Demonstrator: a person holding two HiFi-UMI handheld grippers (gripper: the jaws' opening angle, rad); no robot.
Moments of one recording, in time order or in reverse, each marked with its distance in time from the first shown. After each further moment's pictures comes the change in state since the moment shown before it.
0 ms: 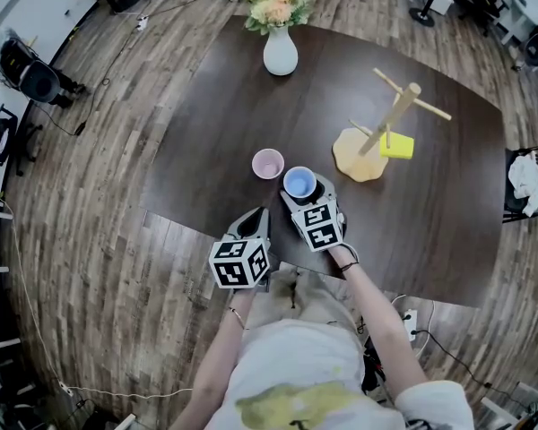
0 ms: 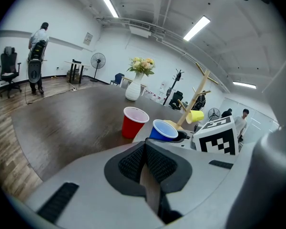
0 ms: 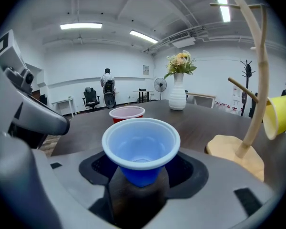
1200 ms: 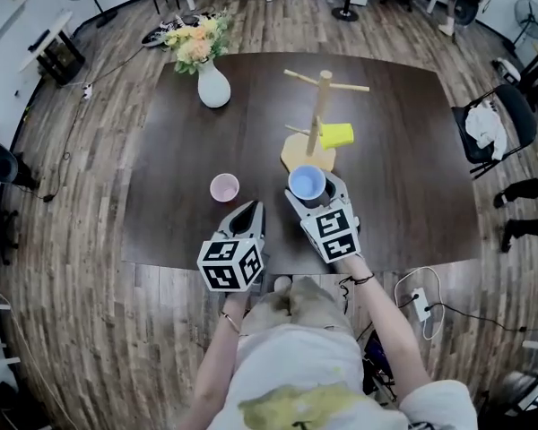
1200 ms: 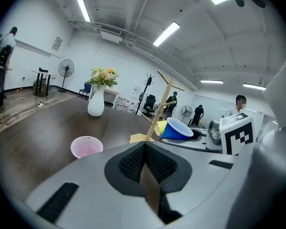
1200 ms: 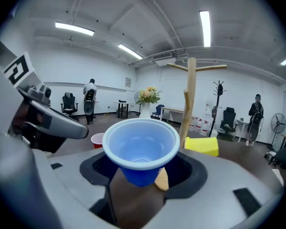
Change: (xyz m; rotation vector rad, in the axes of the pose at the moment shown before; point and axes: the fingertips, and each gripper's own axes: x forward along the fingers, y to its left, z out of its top) left arm 0.010 -0.095 0.057 0.213 -0.062 -0.288; right arm -0.132 -0.074 0.050 0.016 -0.148 -0.291
